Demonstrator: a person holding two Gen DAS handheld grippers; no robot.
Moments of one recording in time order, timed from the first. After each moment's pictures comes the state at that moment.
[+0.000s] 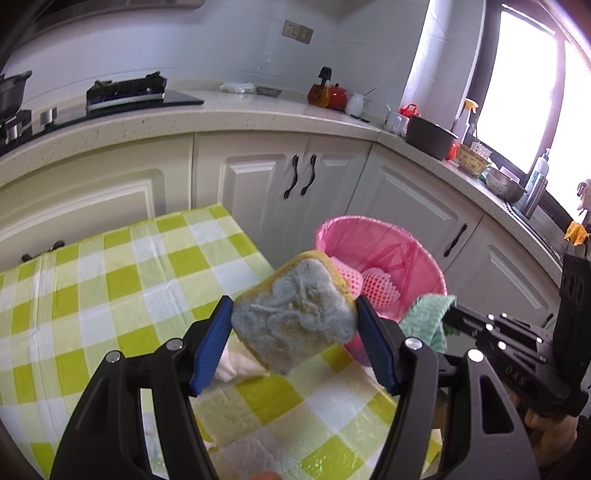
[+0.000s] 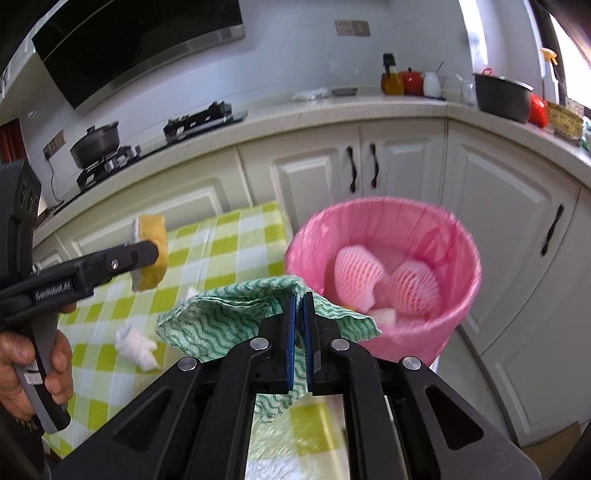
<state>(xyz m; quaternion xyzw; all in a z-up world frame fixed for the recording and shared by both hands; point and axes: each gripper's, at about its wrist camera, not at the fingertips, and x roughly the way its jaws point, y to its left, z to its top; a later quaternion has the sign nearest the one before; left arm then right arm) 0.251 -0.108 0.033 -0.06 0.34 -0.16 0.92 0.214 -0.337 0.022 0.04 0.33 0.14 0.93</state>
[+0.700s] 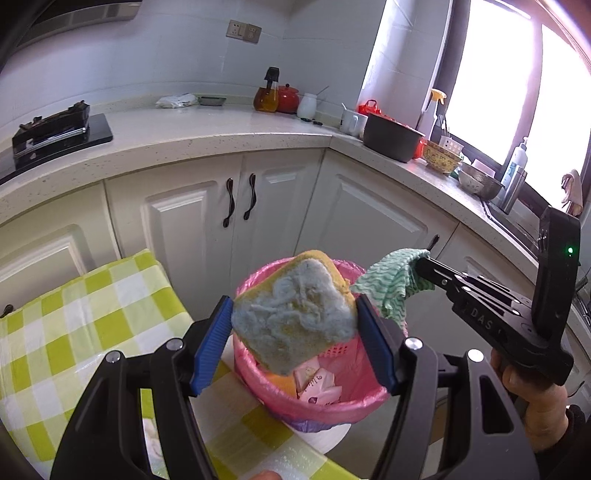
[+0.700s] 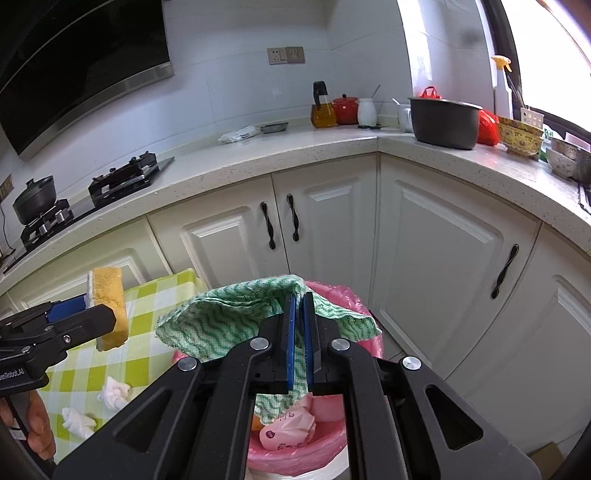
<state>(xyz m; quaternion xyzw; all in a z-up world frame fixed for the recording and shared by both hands) 0.331 -0.210 0.062 -0.04 0.34 -0.23 0.91 0.311 -0.425 0.052 0.06 0.30 0.04 0.95</state>
